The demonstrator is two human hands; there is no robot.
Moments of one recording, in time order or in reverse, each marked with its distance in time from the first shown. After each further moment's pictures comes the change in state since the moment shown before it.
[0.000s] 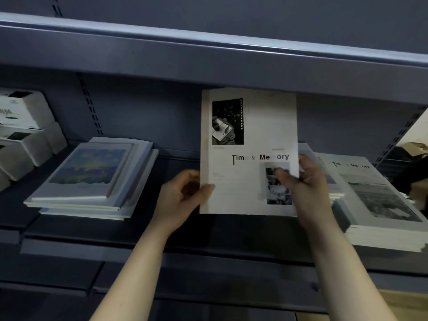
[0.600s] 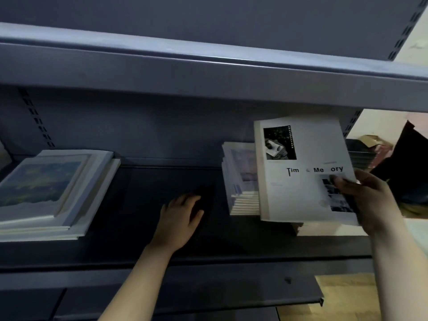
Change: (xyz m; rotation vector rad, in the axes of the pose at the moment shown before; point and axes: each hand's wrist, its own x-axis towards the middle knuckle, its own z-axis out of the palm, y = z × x) left_hand 0.007 -0.038 0.078 0.875 -0.241 0.003; right_hand -0.004 -0.006 -0.186 -0.021 0.289 0.312
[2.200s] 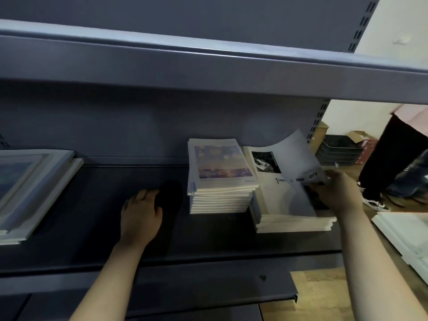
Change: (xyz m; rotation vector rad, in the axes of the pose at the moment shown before) left_hand 0.014 0.036 0.015 0.078 0.113 -0.266; right_hand 0.062 0.028 -0.053 -1.037 0.193 -0.083
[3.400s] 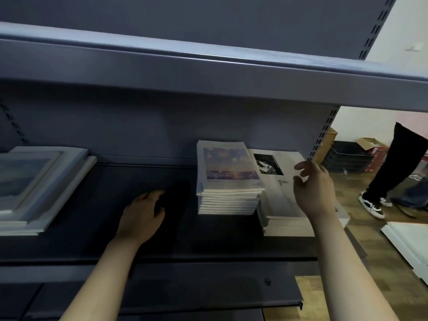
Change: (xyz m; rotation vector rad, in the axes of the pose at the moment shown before) left_hand -0.009 -0.015 -0.025 -0.095 -0.118 0.032; right_hand -0.036 -0.060 0.021 0.159 0.150 -0.269
